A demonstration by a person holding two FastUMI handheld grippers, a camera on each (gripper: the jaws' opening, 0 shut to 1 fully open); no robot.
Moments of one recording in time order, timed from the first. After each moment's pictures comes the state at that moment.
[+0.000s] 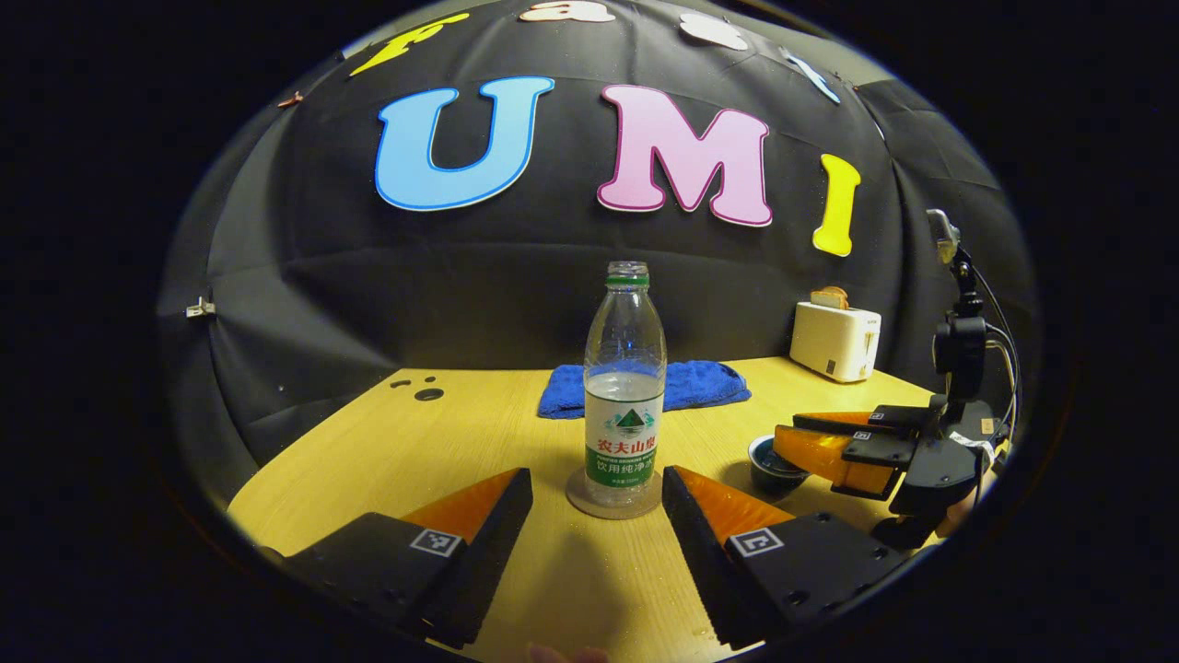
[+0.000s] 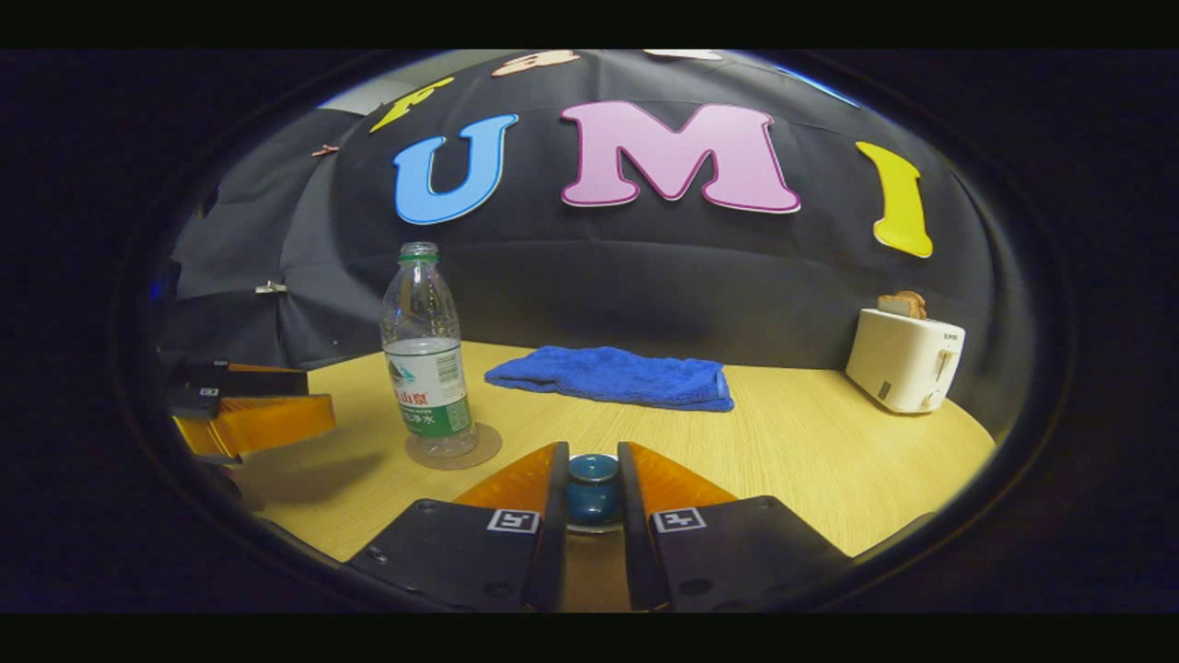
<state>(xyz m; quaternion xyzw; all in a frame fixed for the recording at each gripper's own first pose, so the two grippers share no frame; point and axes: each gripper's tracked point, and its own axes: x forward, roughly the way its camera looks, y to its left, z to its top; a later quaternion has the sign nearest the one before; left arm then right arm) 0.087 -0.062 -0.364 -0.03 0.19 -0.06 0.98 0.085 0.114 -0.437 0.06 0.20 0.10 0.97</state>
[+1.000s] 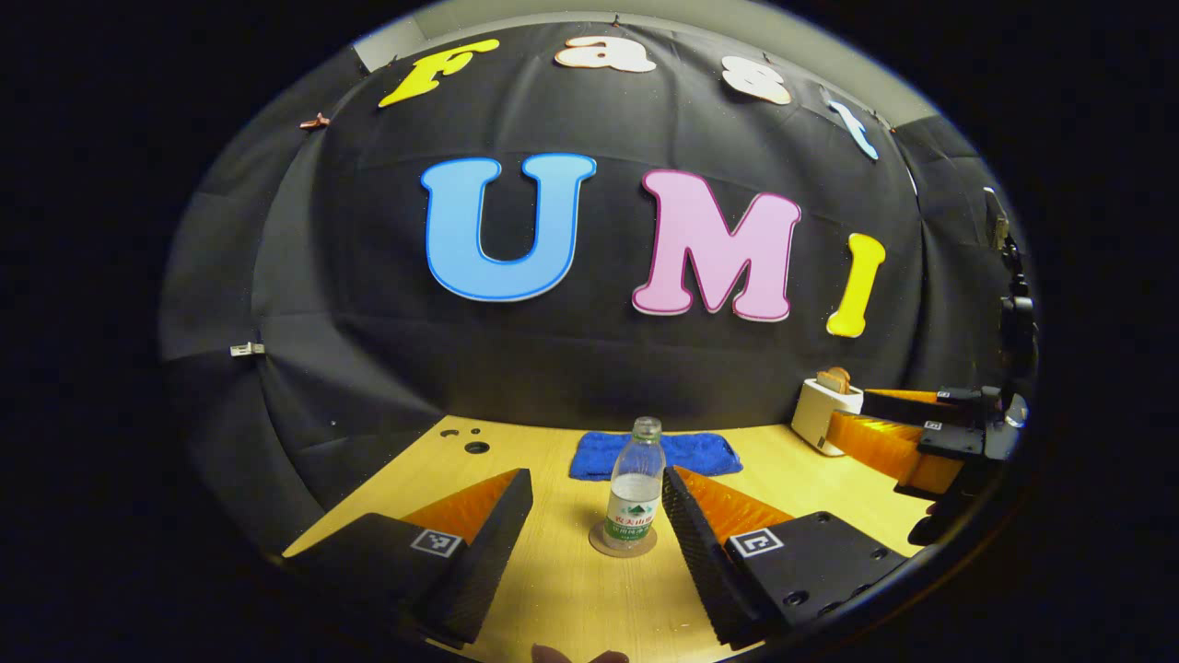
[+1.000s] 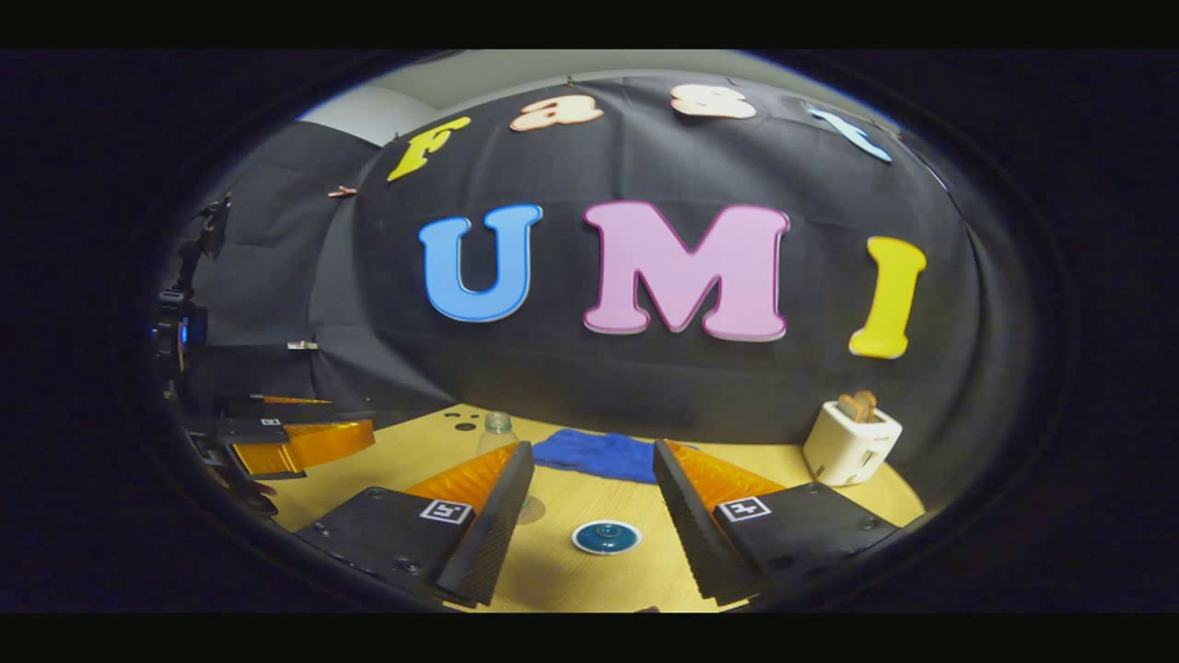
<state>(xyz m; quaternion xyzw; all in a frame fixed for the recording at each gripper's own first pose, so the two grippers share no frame) 0.050 -0.020 -0.183 -0.07 0.16 0.00 0.99 0.045 0.089 -0.180 0.04 0.11 0.11 0.99</state>
